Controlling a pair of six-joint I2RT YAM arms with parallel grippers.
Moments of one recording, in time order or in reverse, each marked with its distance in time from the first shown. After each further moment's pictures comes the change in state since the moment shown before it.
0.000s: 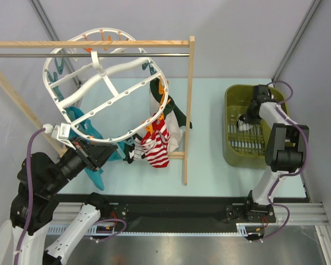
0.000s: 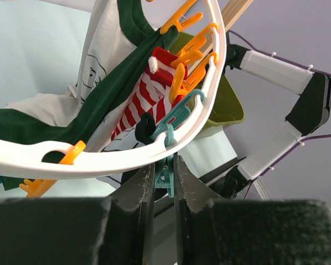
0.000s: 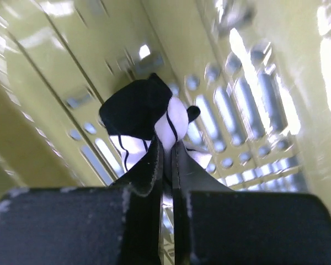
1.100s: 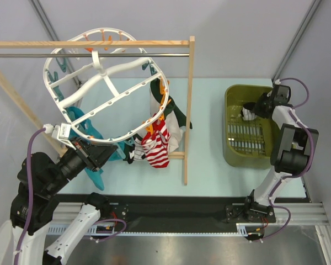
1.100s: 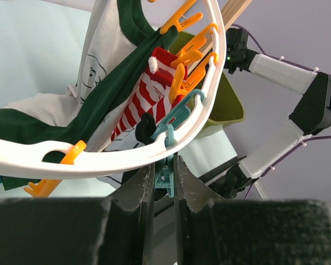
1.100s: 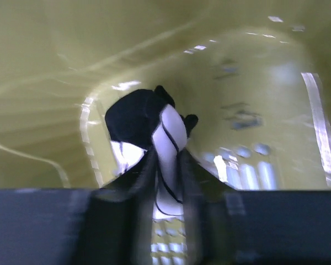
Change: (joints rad) left arm 0.000 0.001 0.000 -0.001 0.003 0.003; right arm -0.163 -0.026 -0.006 0.259 -0.327 -0.110
